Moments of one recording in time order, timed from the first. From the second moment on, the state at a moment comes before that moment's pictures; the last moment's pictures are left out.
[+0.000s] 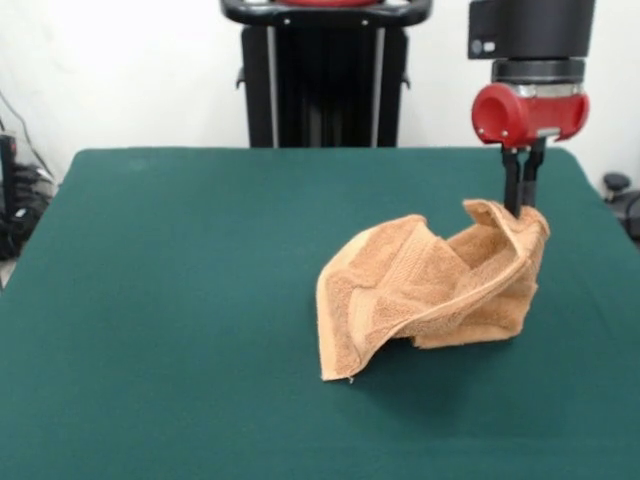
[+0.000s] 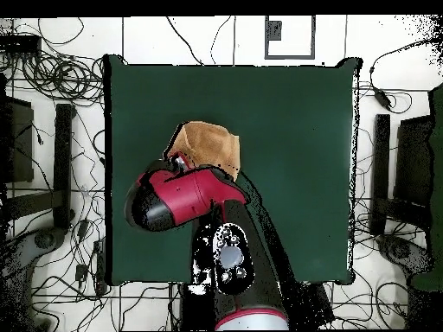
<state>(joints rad) -0.05 -0.74 0.15 1.70 -0.42 0.27 1.57</state>
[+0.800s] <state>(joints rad) -0.05 -0.74 0.15 1.70 -0.38 0.23 1.57</state>
